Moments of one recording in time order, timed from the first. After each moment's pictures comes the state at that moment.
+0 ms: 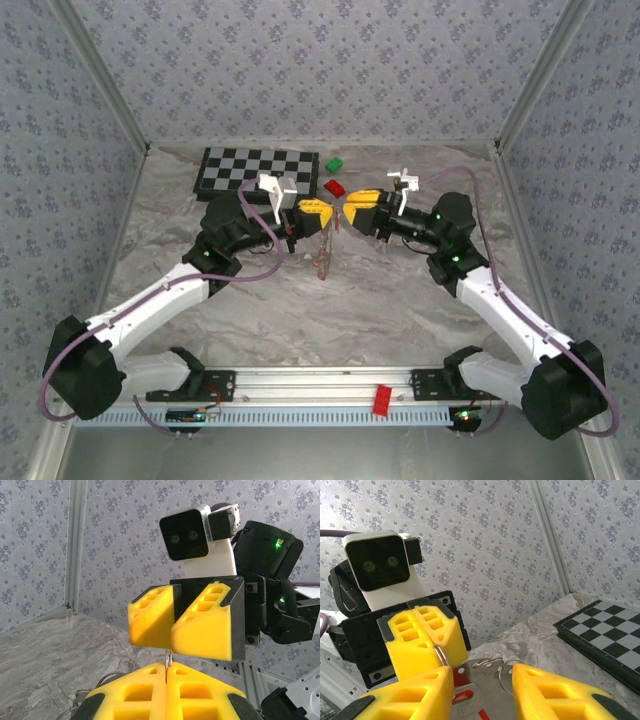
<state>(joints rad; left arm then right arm) -0.68 1.19 0.86 0.47 0.61 -0.32 0.42 1.10 0.78 0.47 -0.79 0.48</state>
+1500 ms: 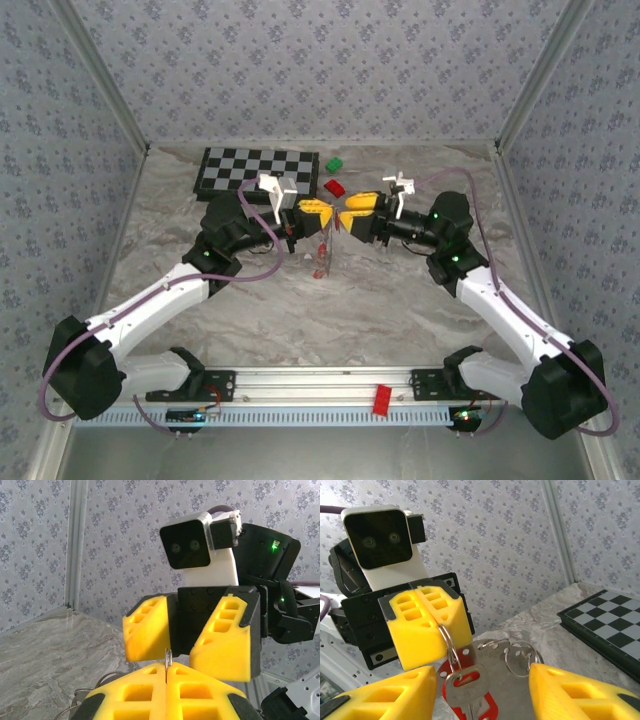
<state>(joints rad) -0.68 1.19 0.86 0.46 0.60 -0.32 0.43 1.08 0.78 0.39 -0.82 0.42</state>
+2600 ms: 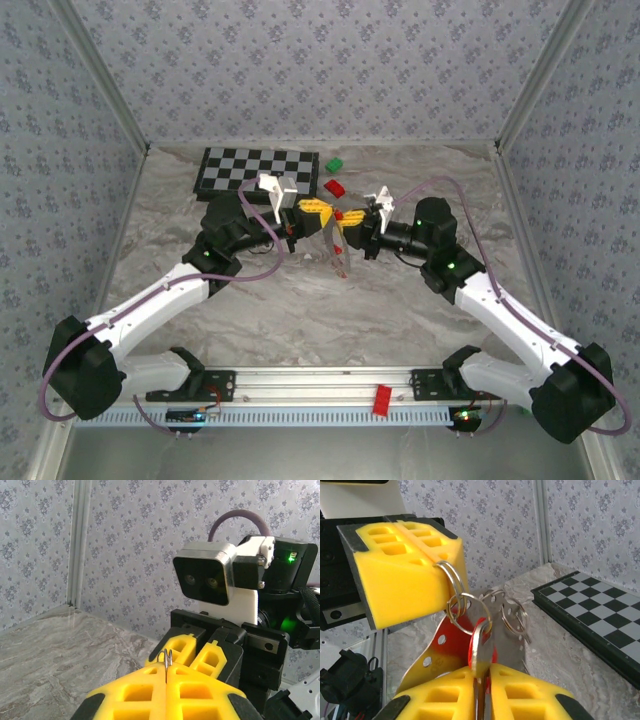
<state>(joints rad) -0.68 1.19 0.86 0.46 0.59 -0.32 0.55 1.06 0.80 0.15 -0.63 0.14</state>
